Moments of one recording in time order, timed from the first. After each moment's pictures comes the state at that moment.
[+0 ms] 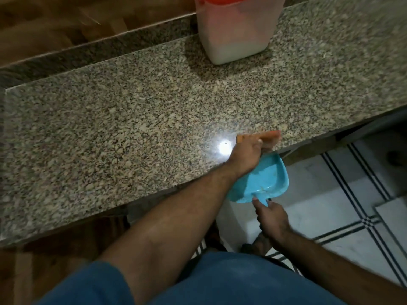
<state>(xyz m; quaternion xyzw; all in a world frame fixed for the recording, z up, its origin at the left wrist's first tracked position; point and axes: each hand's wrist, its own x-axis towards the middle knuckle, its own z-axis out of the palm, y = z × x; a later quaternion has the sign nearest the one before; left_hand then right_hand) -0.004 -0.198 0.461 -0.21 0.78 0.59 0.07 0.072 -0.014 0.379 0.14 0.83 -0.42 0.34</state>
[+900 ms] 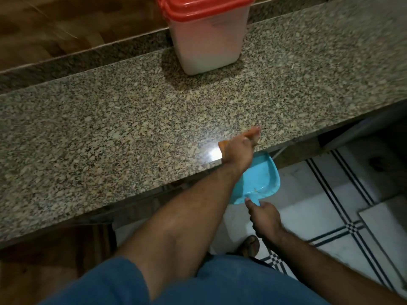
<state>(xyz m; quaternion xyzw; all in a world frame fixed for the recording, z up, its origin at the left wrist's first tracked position) -0.068 -0.124 0.456 -0.31 0.81 0.49 0.00 0.013 0.049 0.388 0.12 0.82 -0.43 0.35</state>
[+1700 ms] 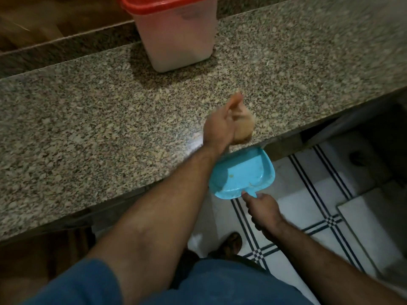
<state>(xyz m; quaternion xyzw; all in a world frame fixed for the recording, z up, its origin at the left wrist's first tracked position) -0.149 -0.113 0.481 -0.25 0.79 0.54 -0.11 -0.063 0.106 0.408 0.14 0.81 -0.42 0.38</state>
